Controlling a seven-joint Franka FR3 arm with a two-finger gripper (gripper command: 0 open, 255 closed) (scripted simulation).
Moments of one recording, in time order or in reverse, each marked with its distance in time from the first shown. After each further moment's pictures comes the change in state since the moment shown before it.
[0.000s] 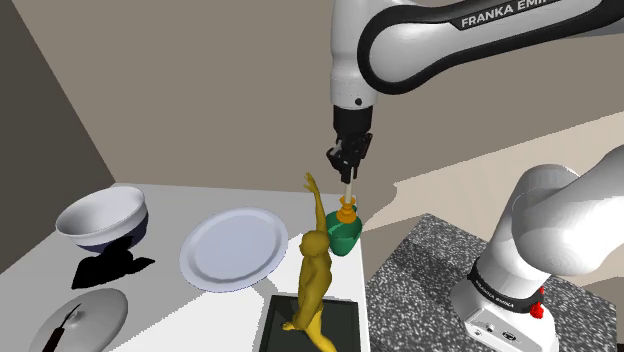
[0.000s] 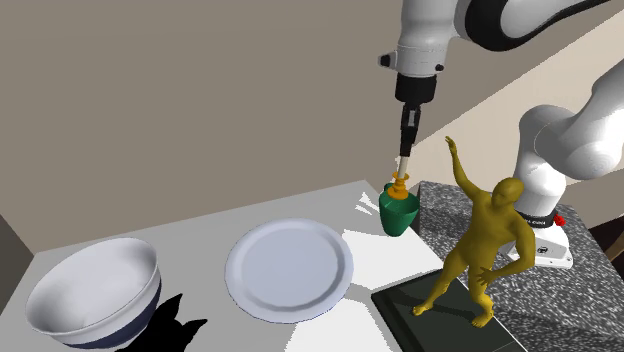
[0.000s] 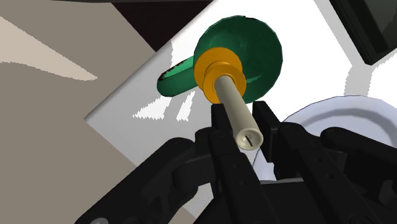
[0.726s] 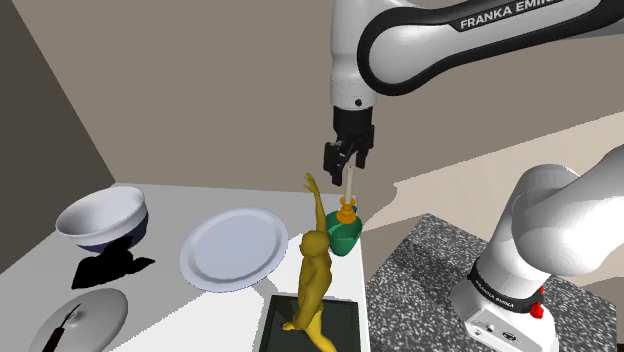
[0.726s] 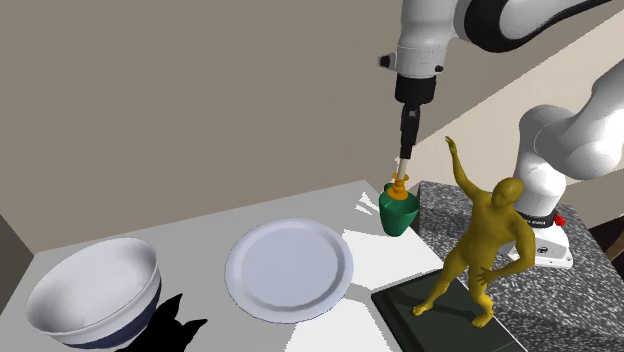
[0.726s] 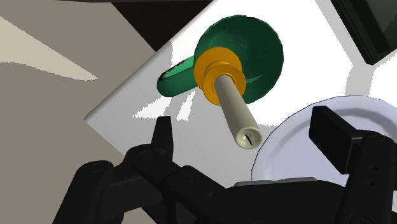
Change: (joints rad) arm 0.000 0.001 0.000 -0.004 0.000 0.006 -0.001
